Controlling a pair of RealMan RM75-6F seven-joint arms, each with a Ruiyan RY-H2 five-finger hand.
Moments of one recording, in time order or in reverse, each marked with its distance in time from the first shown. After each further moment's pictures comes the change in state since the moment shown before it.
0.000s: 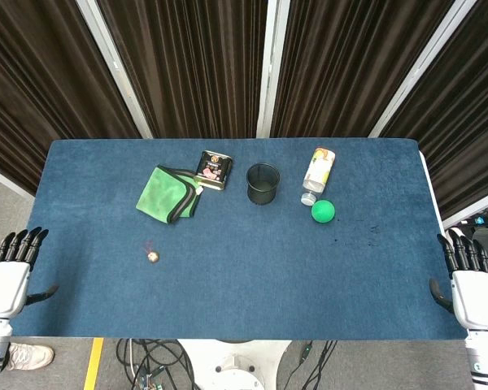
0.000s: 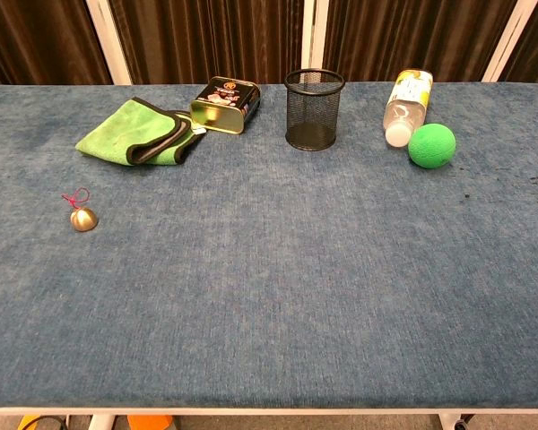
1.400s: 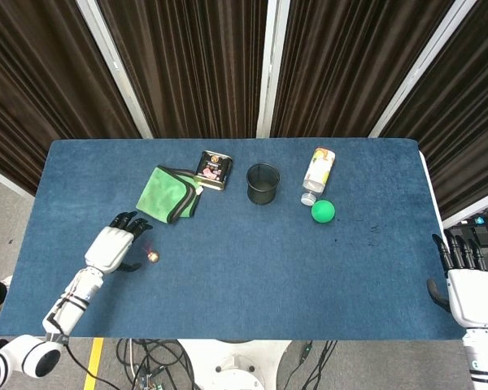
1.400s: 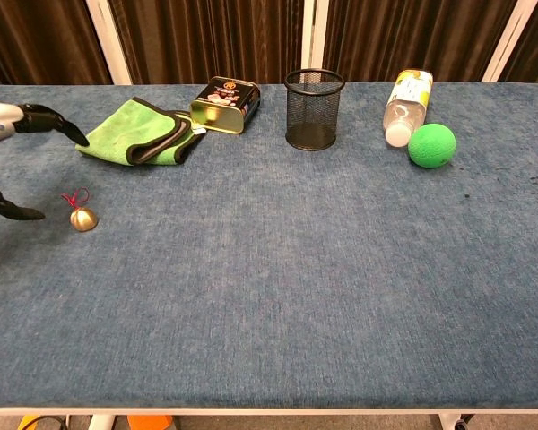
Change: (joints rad) left arm -0.380 -0.219 -0.069 0.083 -0.085 -0.460 0.075; right arm 0.014 0.008 -0.006 -0.011 0.009 -0.040 -0.029
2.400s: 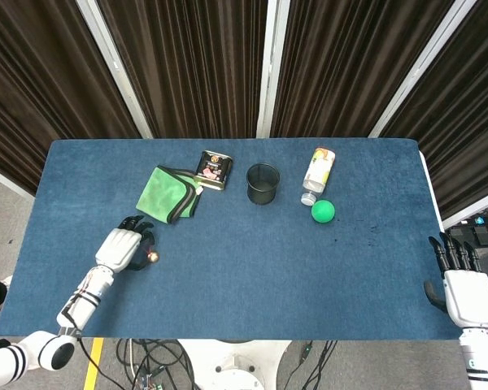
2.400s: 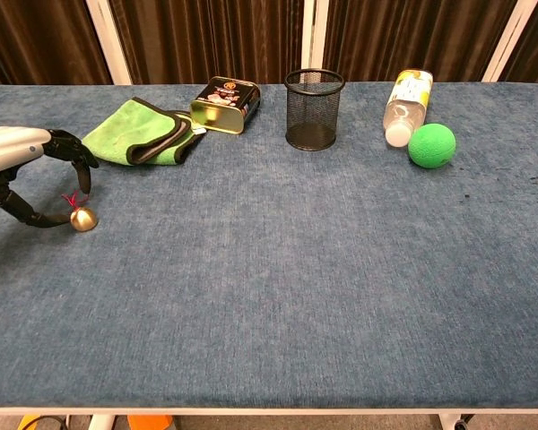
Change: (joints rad) left arm -0.045 -0.072 0.013 0.053 -0.094 -0.044 -0.005; right arm 0.006 -0.017 -0.006 0.020 0.018 -0.028 0.012
